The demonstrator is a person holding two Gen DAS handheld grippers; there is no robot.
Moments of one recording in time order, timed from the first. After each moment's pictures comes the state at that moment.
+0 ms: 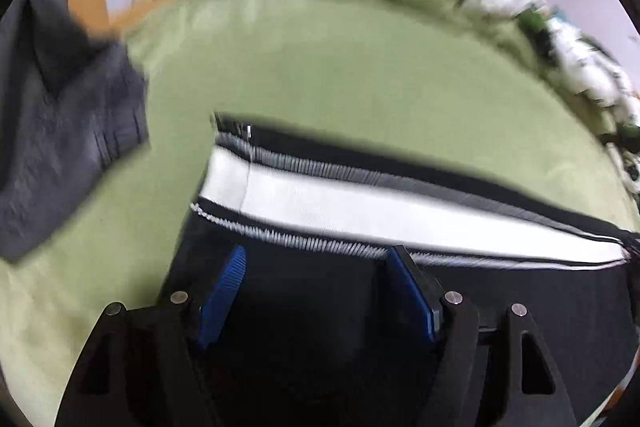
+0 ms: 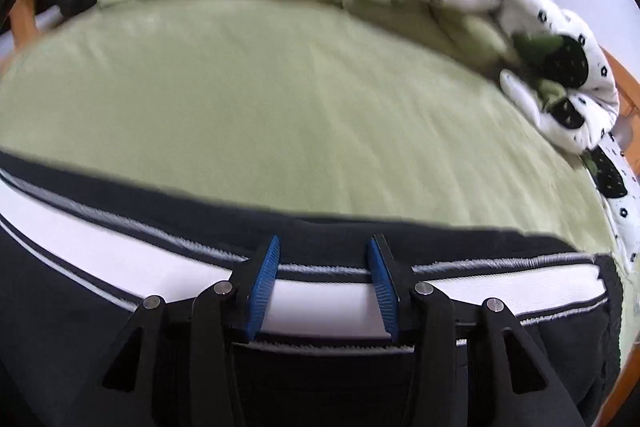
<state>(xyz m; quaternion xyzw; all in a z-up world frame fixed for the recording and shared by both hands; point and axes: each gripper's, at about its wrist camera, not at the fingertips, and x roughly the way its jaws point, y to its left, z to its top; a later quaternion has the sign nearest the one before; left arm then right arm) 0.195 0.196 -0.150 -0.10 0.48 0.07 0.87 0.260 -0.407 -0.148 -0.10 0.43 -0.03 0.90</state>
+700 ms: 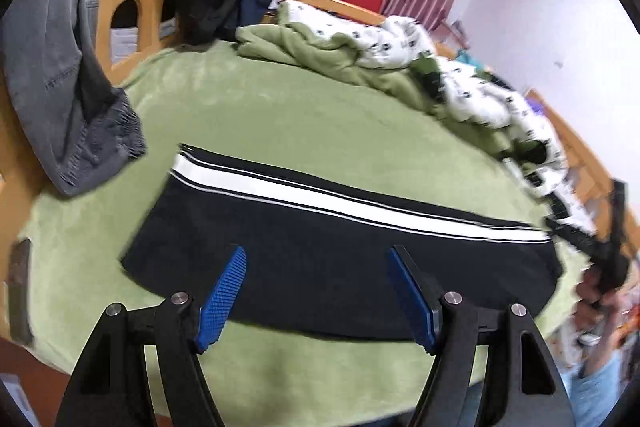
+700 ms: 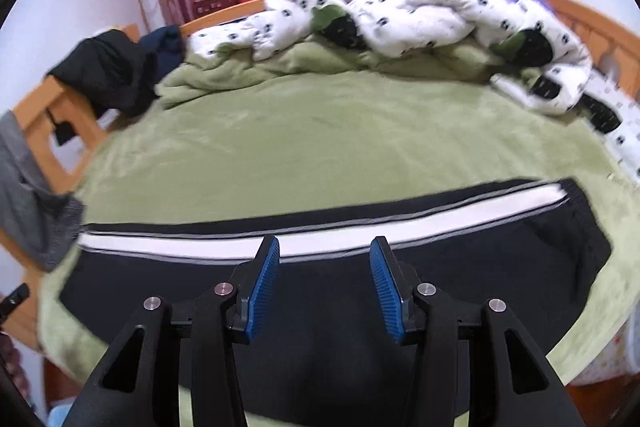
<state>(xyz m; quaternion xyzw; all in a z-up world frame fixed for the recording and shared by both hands) 0.008 0.106 0.008 -0.16 0.38 -0.04 0.91 0.108 -0.312 0.004 0.07 0.40 0.04 0.91</state>
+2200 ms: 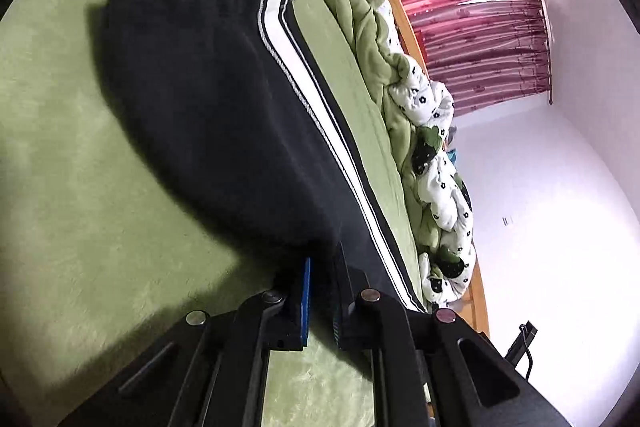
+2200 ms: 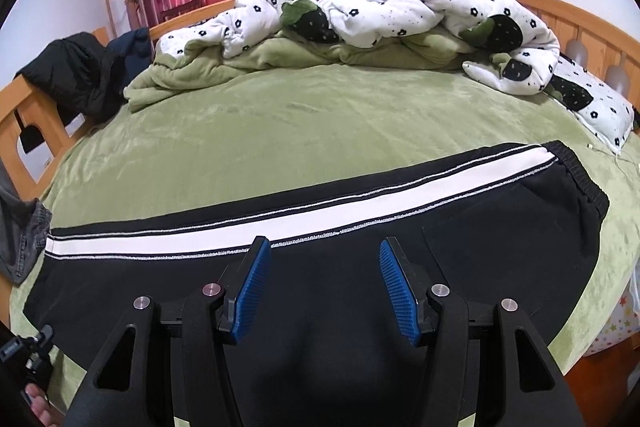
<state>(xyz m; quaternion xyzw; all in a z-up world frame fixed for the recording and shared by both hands) 0.008 0.182 -0.185 -0.52 0.33 -0.09 0.78 0.103 -0.291 -0.049 0.05 0.37 -0.05 0.92</state>
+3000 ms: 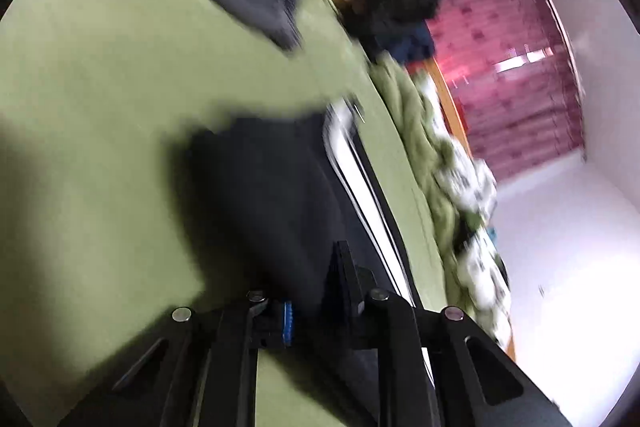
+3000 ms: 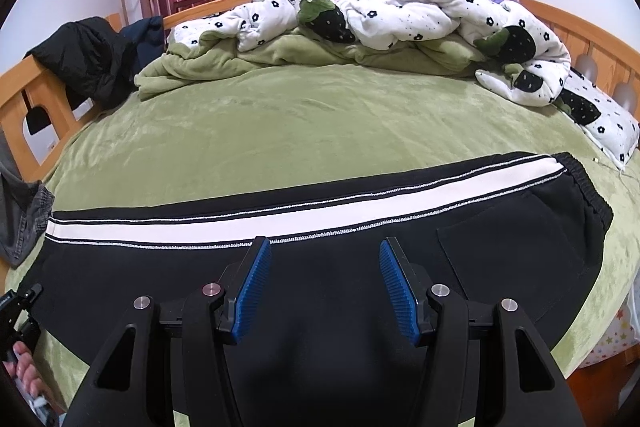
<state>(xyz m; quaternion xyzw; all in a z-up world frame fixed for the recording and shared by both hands) 0.026 0.251 -0.179 -0.53 0.26 0.07 0.81 0.099 -0.279 -0.051 0.04 0.37 -0.04 0.93</state>
